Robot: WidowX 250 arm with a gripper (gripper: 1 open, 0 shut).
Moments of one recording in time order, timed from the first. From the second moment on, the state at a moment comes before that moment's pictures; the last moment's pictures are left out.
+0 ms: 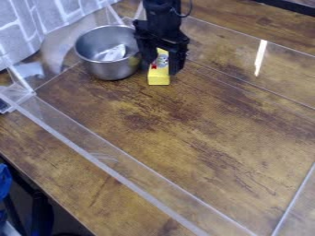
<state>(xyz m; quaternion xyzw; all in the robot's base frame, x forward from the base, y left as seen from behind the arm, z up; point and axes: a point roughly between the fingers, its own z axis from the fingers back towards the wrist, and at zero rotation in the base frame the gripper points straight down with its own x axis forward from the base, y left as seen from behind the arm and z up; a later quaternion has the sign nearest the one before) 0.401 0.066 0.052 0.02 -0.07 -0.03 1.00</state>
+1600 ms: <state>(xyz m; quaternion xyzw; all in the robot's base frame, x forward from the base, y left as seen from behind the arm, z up) 0.423 0.088 0.039 0.02 -0.10 -0.01 1.00</state>
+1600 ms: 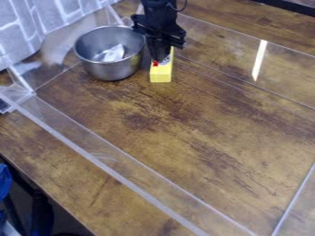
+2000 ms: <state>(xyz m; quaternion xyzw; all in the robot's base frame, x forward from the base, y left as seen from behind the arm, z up) 0.422 0.089 0.040 0.02 -0.09 -0.01 1.00</state>
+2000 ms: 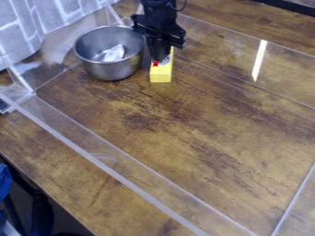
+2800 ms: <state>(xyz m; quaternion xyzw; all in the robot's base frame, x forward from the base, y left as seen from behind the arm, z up) 0.419 0.090 0.041 0.01 -0.08 -0.01 1.00</state>
